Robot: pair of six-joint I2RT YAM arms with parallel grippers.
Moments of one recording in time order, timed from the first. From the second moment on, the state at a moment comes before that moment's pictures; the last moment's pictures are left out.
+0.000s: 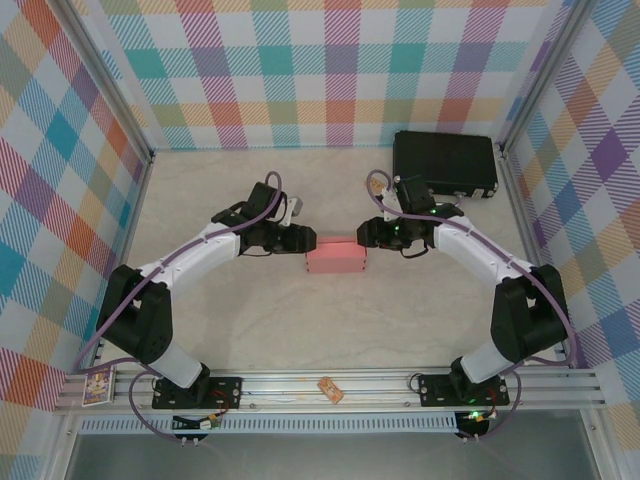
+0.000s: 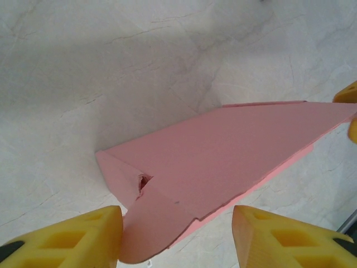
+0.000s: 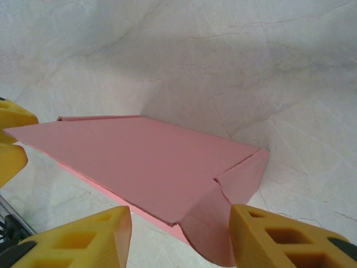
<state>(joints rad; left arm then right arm) -0.50 1.57 1.16 -0.54 0.35 -0.43 0.41 1.54 1.13 -0.59 -0.45 0.36</state>
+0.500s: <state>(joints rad) -0.51 1.58 1.18 -0.54 0.35 -0.46 0.42 1.56 1.13 -0.59 -0.43 0.42</state>
